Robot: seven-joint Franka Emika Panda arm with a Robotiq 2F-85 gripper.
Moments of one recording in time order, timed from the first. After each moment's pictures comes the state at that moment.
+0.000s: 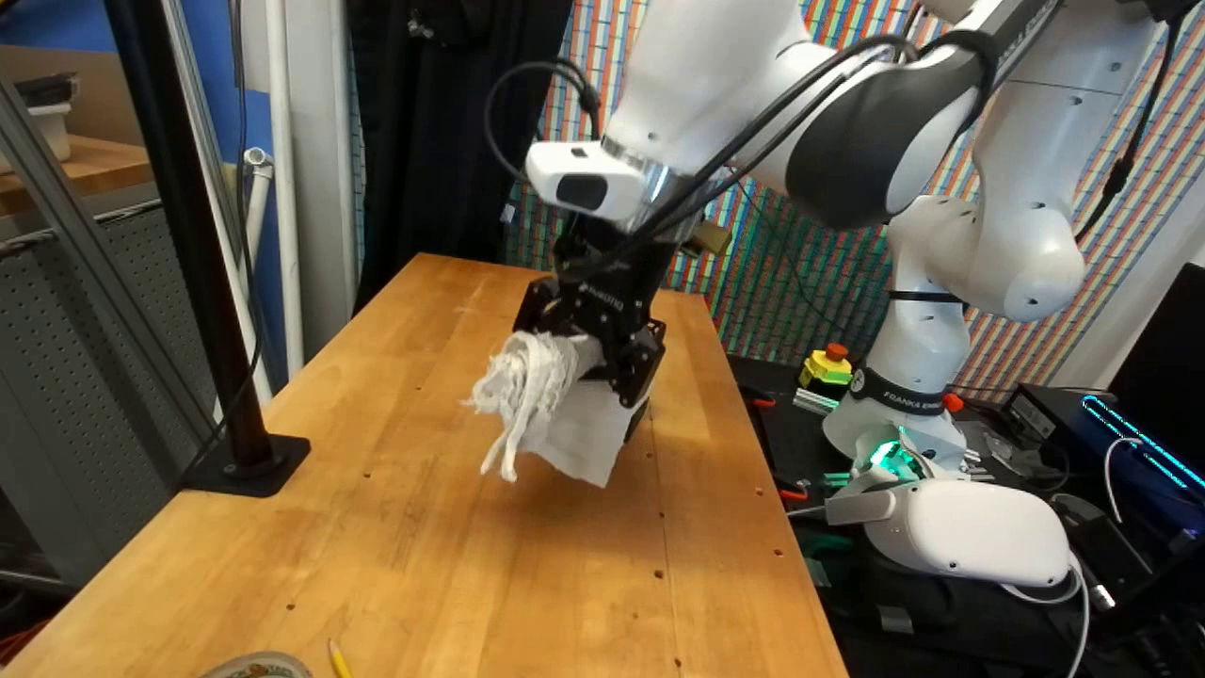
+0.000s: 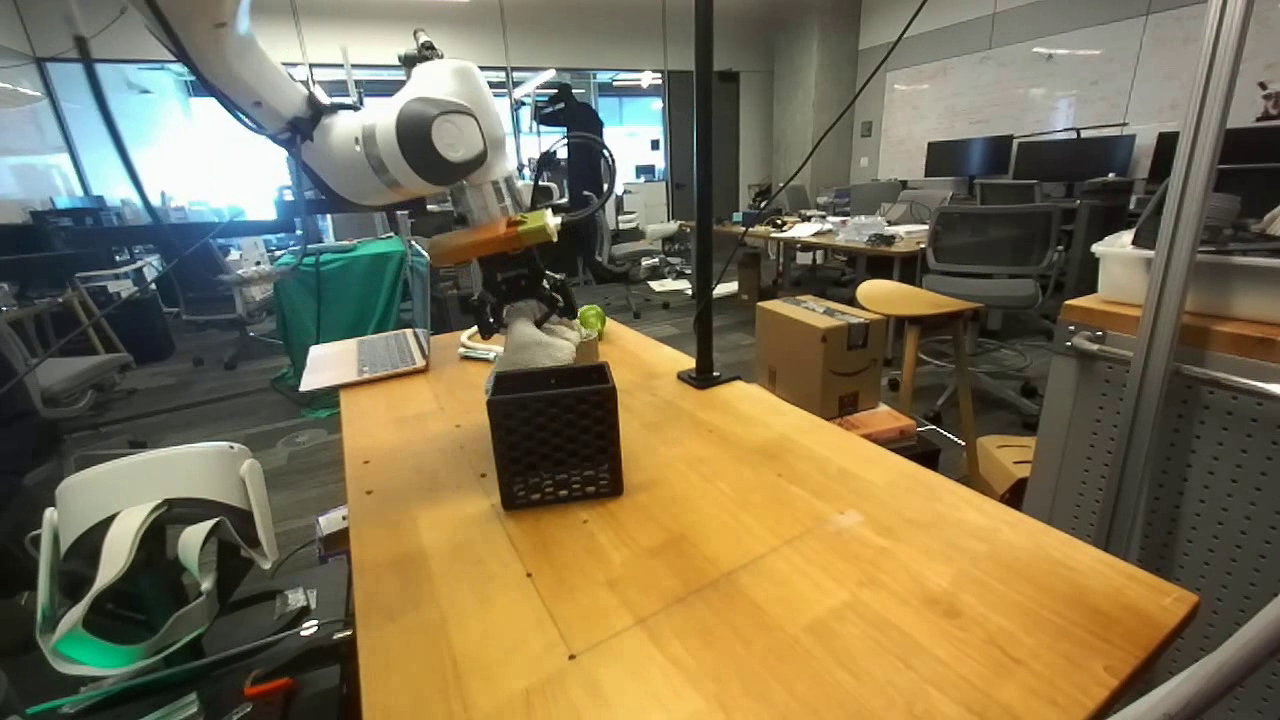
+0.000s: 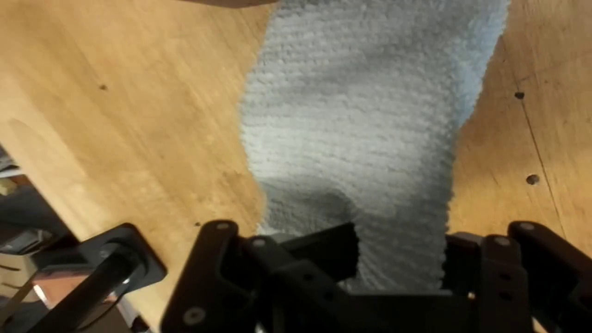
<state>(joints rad) 0.29 0.00 0.33 -2.24 -0.19 2.42 -0.45</state>
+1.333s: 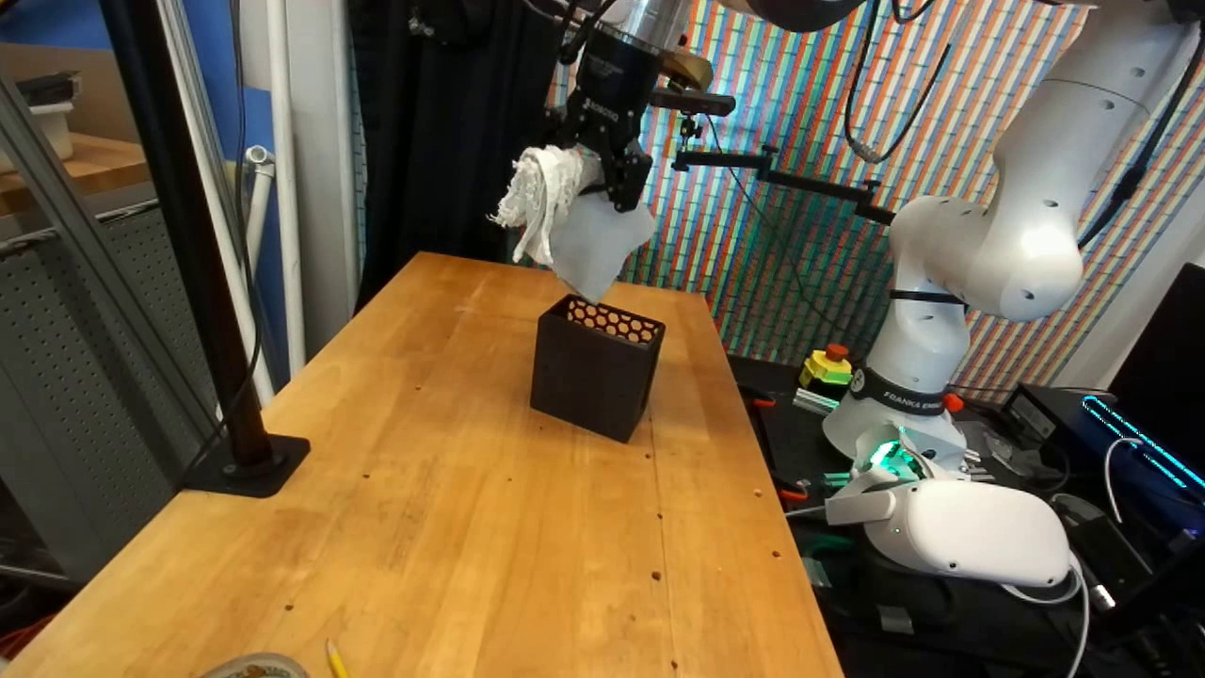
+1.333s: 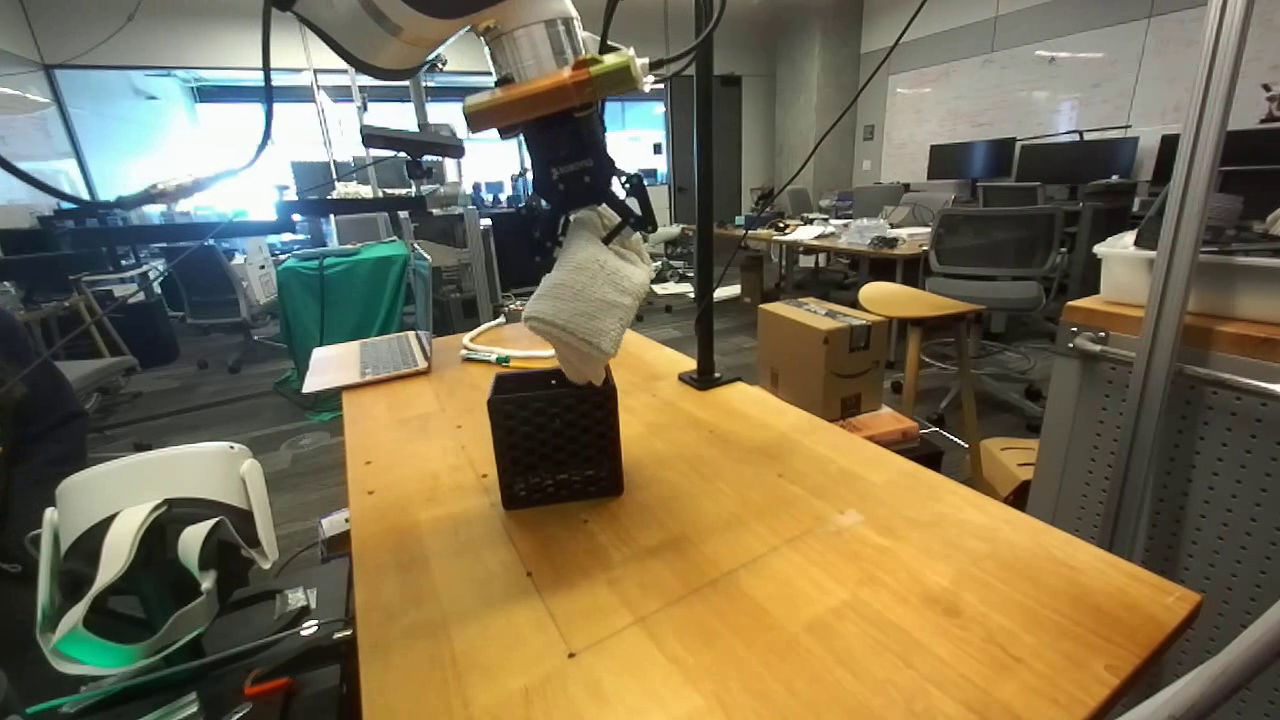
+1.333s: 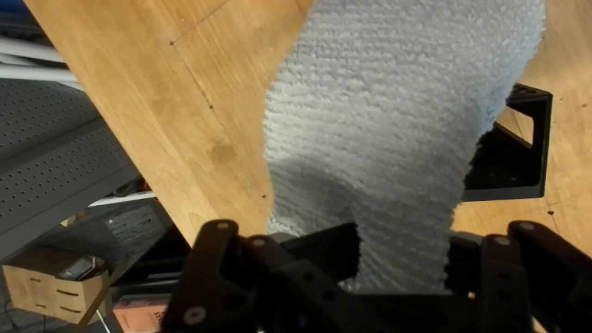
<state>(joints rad) 0.25 -0.22 0.05 -2.19 -0.12 2.16 -0.81</state>
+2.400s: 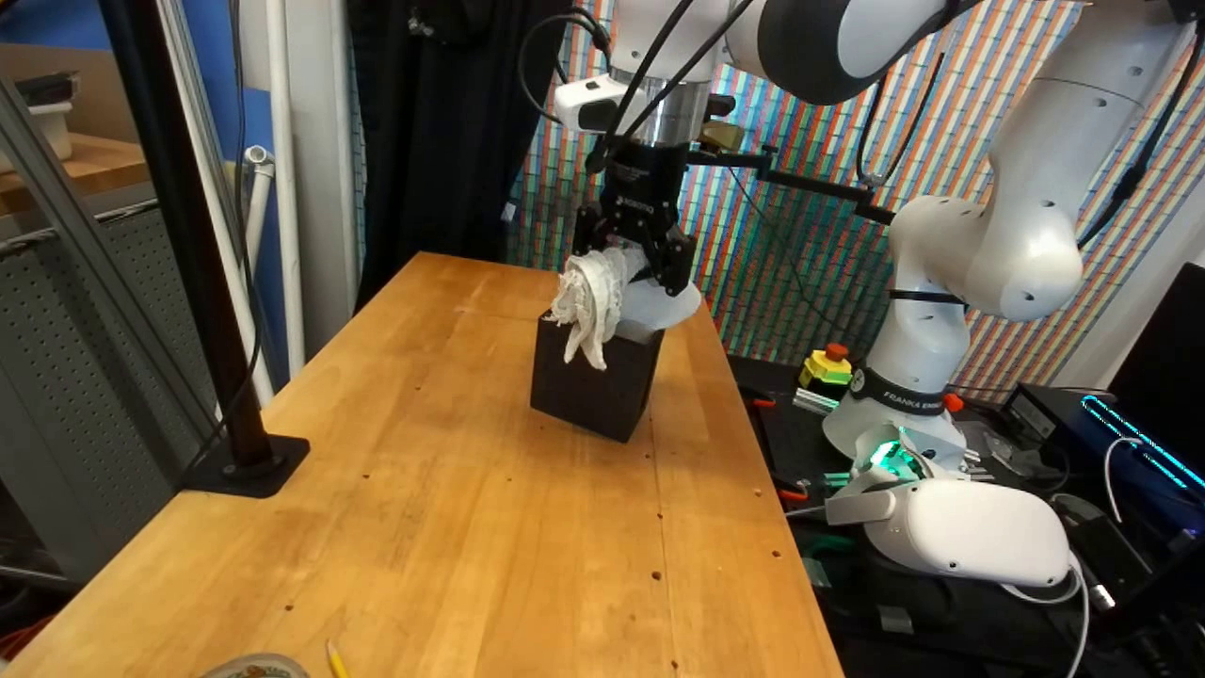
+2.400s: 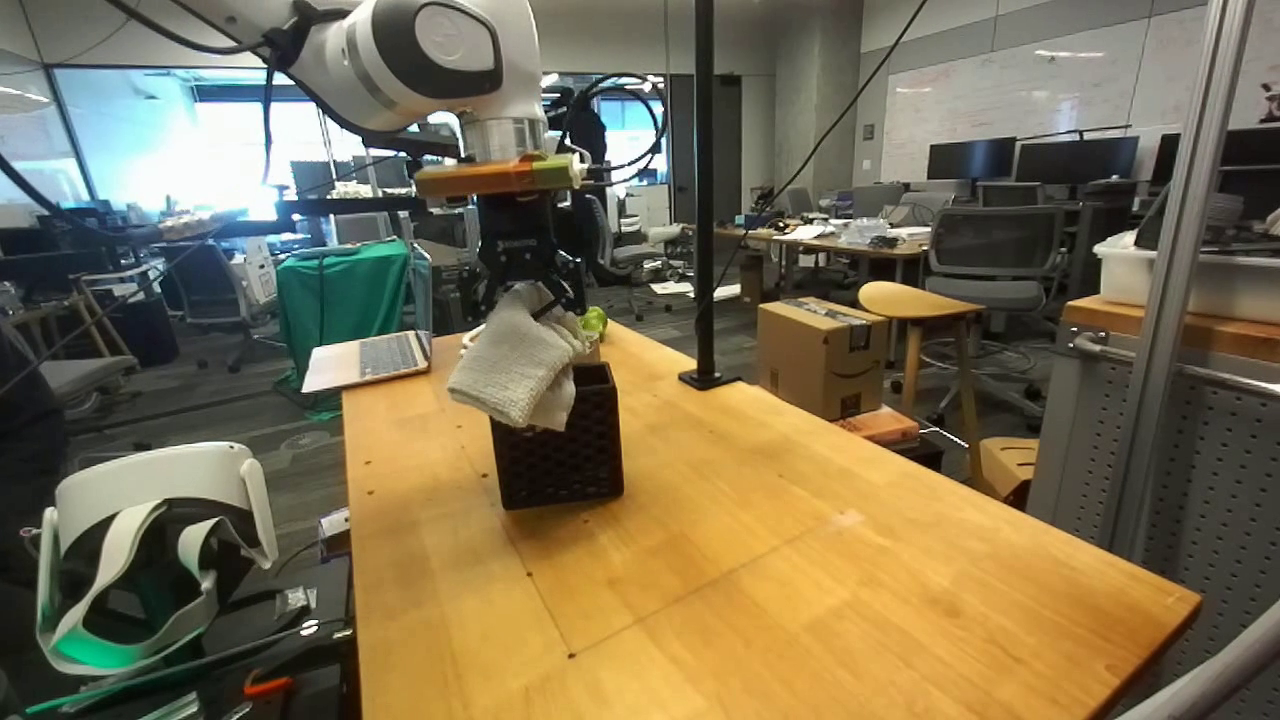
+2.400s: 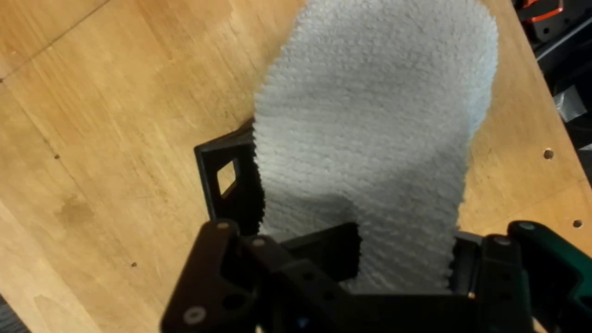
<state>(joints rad) 0.26 -0.17 0.18 -2.26 -0.10 2.03 -0.68</state>
